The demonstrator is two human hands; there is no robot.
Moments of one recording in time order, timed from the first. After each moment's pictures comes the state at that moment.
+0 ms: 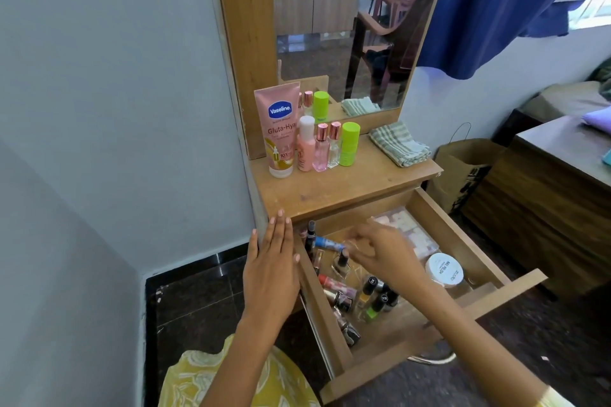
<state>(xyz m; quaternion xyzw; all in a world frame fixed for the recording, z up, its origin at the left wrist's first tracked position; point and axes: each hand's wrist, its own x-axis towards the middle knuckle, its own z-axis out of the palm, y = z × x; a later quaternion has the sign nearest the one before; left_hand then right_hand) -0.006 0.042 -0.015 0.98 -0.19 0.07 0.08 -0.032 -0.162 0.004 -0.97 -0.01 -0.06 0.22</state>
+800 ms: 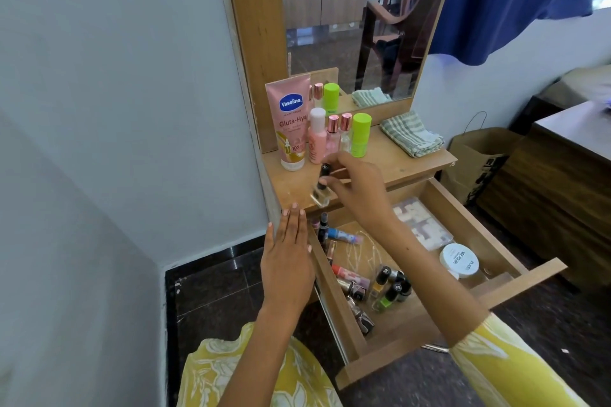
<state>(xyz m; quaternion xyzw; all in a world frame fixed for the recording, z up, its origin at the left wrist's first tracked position) -0.007 0.039 -0.017 0.98 -0.18 0.07 0.05 0.026 -0.111 0.059 -0.90 -0.03 -0.22 0.38</state>
